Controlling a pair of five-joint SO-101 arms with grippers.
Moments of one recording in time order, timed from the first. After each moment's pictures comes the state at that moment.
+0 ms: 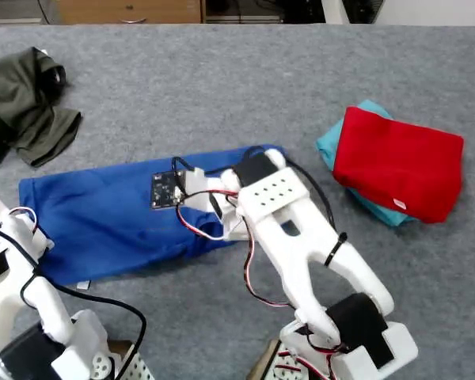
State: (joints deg) left arm -43.9 -22.9 57.1 44.4 -6.4; right arm -32.6 -10.8 30.4 73.5 51.6
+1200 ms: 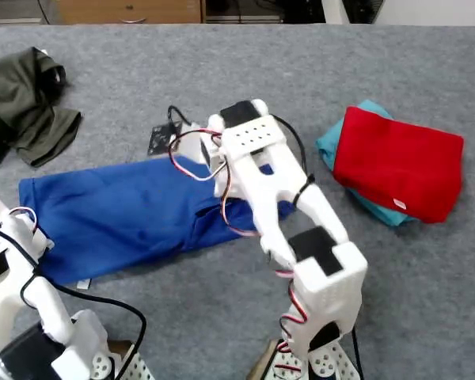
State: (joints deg) left arm -43.9 -22.9 57.1 44.4 -6.4; right arm -29.1 16.0 -4.8 88.8 51.0
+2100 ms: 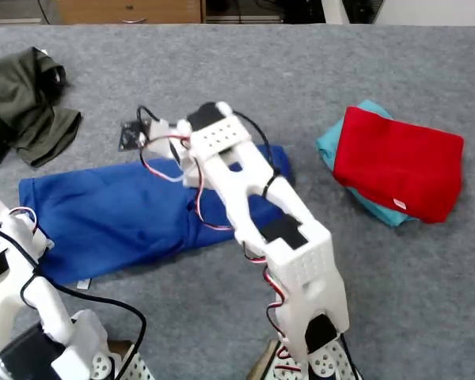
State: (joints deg) left arm -43.9 -22.9 57.1 44.4 -6.4; right arm -33.8 33.6 -22.9 80.0 47.5
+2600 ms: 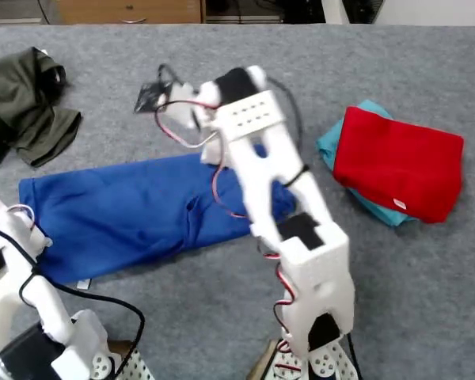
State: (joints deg) left arm -43.9 -22.9 52.7 50.2 -6.4; right arm -26.9 28.4 -39.6 100.8 45.2
